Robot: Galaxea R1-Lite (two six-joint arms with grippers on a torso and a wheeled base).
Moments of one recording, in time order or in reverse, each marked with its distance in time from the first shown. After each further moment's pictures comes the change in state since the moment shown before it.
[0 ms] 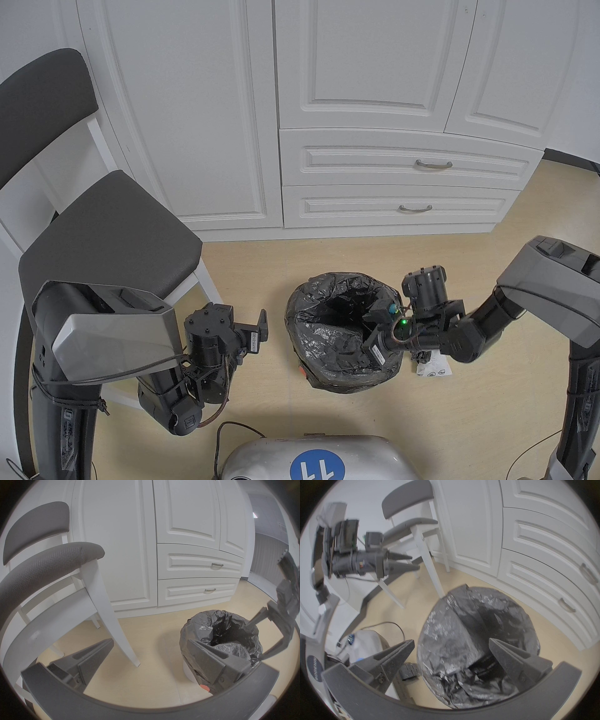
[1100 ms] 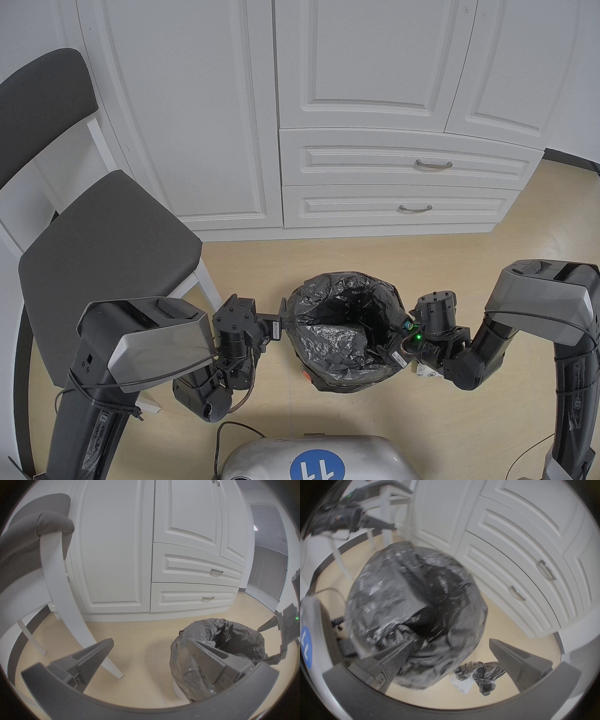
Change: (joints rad) left arm 0.003 0.196 -0.296 -0.004 -0.043 -0.029; right arm -0.040 0.098 0.167 -0.358 -0.498 -0.118
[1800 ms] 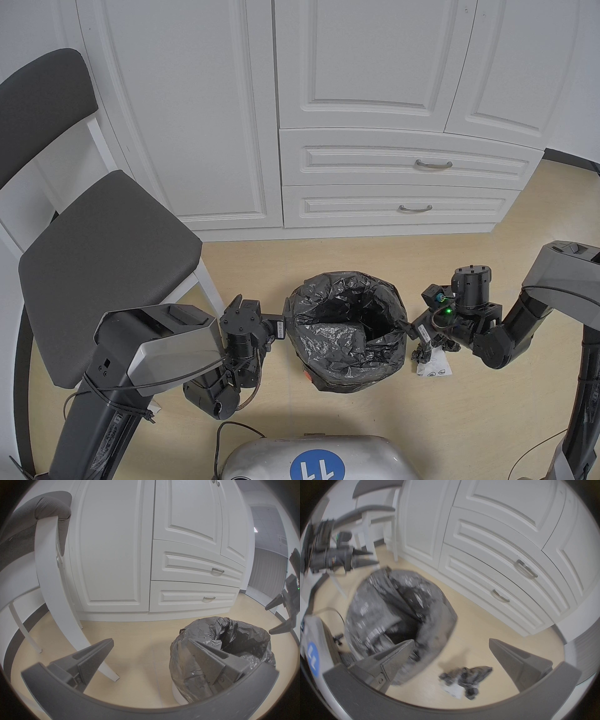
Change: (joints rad) left arm 0.008 0.083 -0.102 -0.007 -0.008 -0.001; right arm -0.122 -0.135 0.039 0.006 0.112 0.011
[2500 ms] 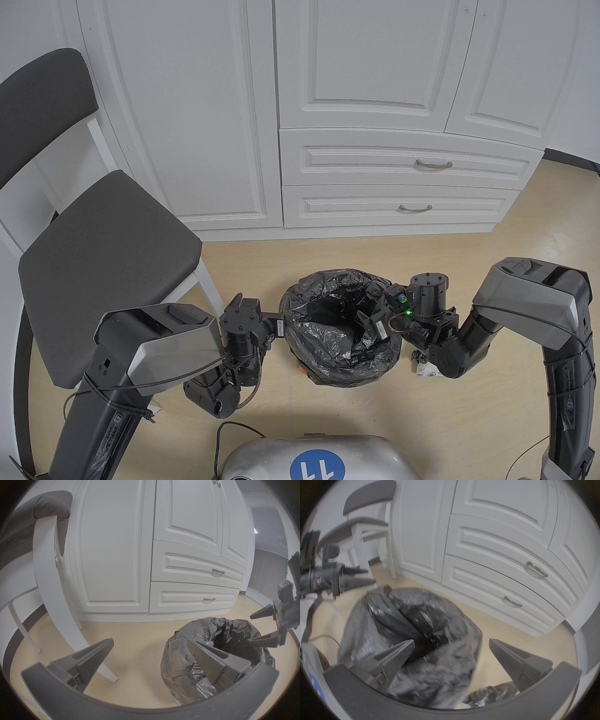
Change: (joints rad) left arm 0.003 0.002 -0.014 0.003 -0.006 -0.003; right arm 0.130 0.198 -0.212 -0.107 -0.055 0.193
